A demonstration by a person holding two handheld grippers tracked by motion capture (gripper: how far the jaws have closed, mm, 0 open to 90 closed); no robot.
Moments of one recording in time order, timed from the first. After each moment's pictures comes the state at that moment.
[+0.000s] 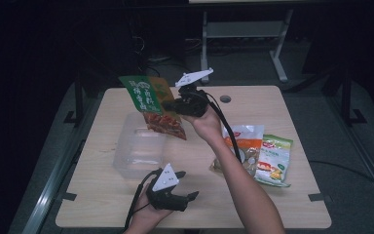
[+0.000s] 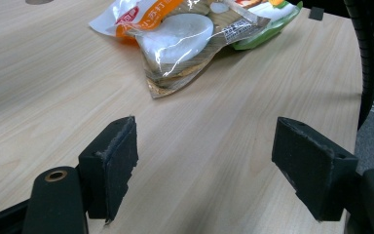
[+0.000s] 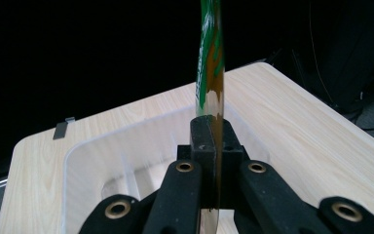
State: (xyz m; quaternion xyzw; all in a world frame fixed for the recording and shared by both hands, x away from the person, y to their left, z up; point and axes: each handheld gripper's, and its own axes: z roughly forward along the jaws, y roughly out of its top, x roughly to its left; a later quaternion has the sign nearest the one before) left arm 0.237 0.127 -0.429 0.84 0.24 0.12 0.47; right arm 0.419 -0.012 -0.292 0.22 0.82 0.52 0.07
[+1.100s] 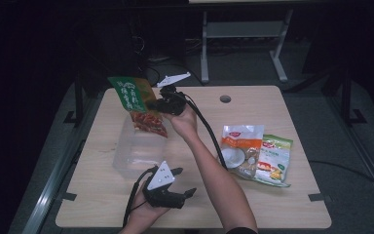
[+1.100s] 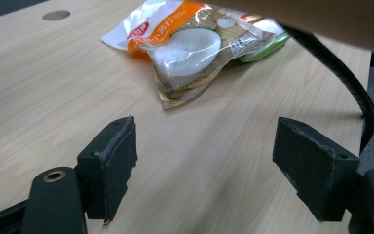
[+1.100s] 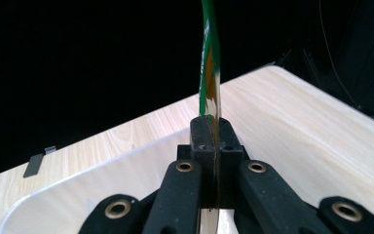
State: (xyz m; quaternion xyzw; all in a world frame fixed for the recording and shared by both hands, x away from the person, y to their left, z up) left arm 0.238 0.135 -0.421 0.83 0.24 0.13 0.49; right arm 0.465 0.042 -0.342 0.24 0.81 0.54 0.04
